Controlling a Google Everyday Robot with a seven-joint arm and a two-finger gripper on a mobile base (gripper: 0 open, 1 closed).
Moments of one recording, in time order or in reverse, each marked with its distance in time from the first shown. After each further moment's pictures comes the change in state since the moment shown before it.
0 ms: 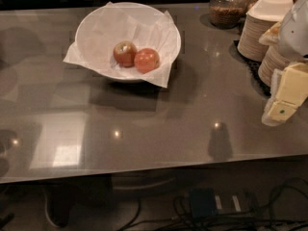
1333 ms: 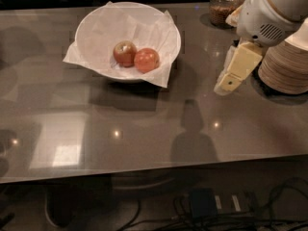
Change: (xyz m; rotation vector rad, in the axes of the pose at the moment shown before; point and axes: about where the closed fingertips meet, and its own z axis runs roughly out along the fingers) arm -0.070 -0.059 0.026 0.088 -0.196 0.021
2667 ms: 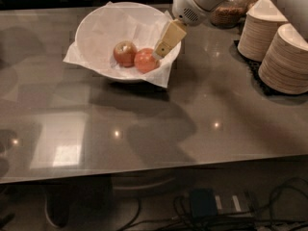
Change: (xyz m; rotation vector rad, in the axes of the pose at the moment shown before) arm -0.123 -0.097 0.104 0.074 -0.229 0.031
